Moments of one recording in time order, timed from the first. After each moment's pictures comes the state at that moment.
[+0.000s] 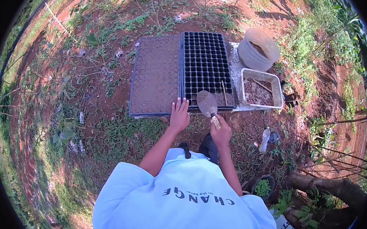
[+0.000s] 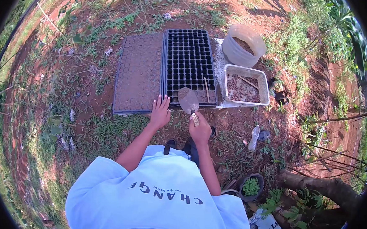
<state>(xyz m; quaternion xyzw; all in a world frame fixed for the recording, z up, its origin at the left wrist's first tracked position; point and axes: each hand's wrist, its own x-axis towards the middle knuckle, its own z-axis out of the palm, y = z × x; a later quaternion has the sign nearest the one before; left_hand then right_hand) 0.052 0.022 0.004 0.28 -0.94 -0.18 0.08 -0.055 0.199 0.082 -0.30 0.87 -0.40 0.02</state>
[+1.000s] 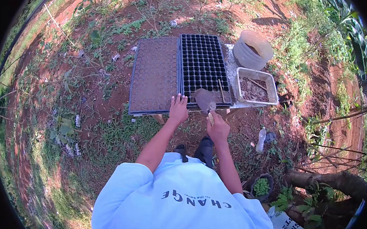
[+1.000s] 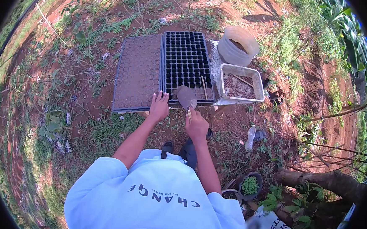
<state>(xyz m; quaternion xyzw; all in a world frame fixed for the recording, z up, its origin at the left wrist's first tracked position) 0.039 0.008 0.018 0.27 -0.95 -0.12 -0.02 -0.042 0.198 0.100 -0.40 0.88 -0.26 -0.03</state>
